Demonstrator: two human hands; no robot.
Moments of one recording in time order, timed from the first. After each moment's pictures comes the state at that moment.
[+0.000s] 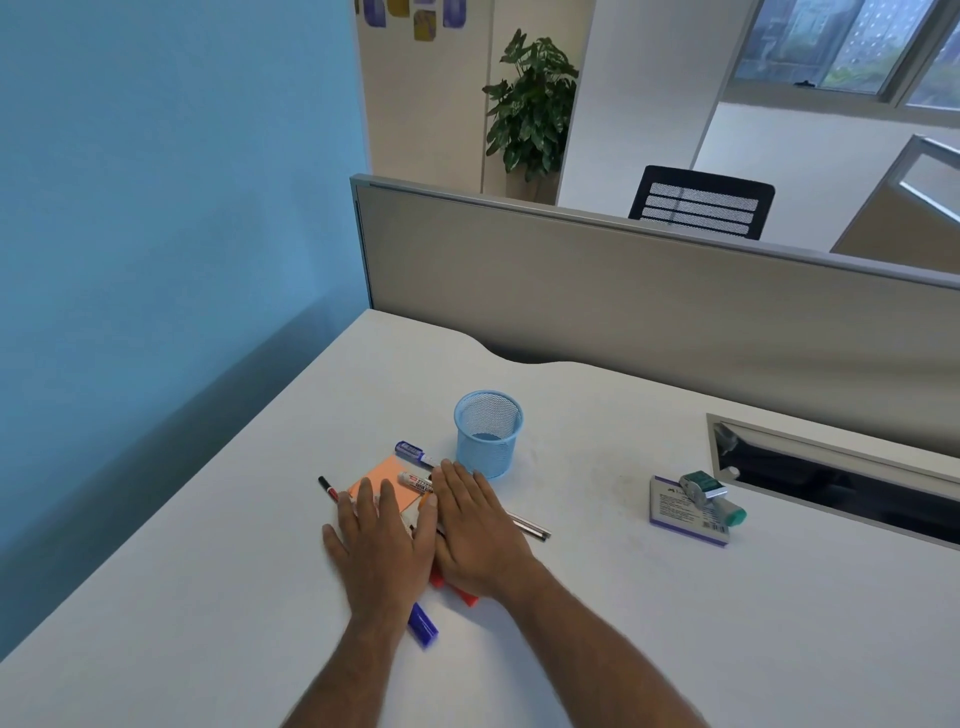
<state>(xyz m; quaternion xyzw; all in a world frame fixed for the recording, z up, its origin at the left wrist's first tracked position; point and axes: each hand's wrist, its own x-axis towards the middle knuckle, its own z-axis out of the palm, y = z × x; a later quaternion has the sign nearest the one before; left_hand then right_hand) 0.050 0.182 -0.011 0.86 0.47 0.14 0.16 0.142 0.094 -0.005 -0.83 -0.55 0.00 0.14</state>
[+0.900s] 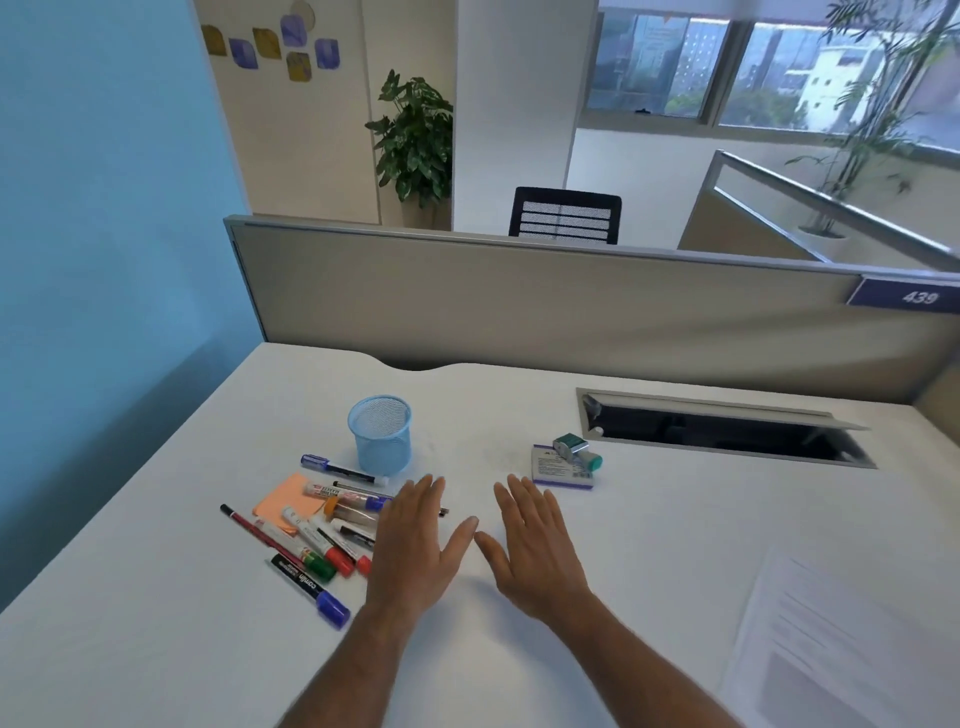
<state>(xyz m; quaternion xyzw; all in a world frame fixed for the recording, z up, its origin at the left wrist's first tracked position) 0.072 0.069 0.030 0.94 0.16 0.15 0.25 0.144 -0.088 0.007 -0.93 -0.33 -0.06 0.14</state>
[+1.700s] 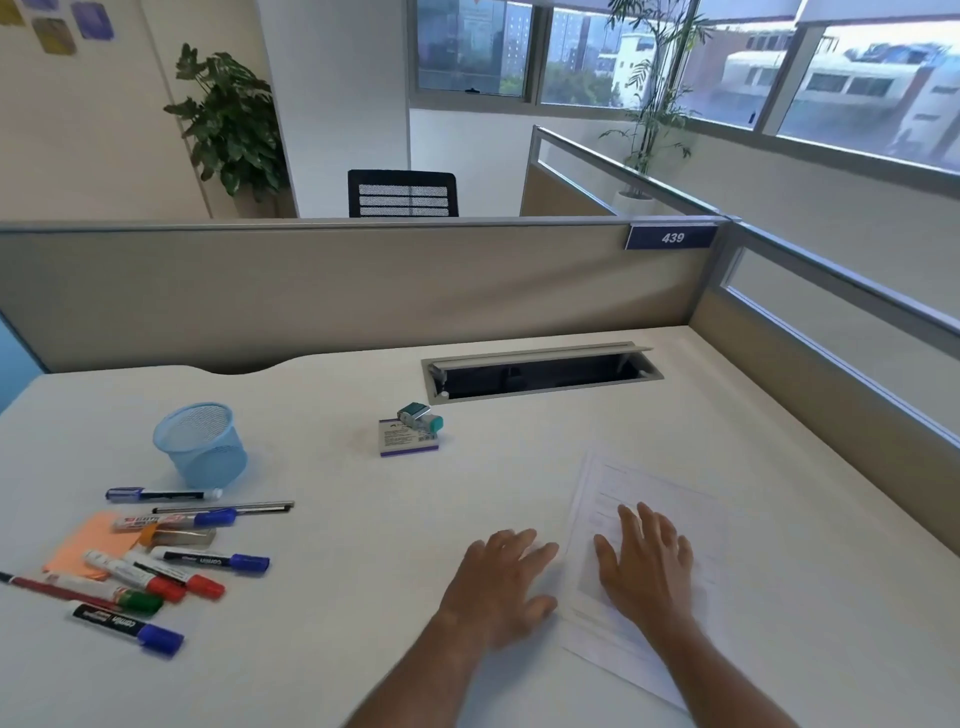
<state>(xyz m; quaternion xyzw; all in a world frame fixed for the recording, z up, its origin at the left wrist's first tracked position) 0.077 -0.161 0.012 0.96 -0.23 -0.06 0.13 0.097 -0.372 0.003 -0.99 0.09 -0.04 0.07</state>
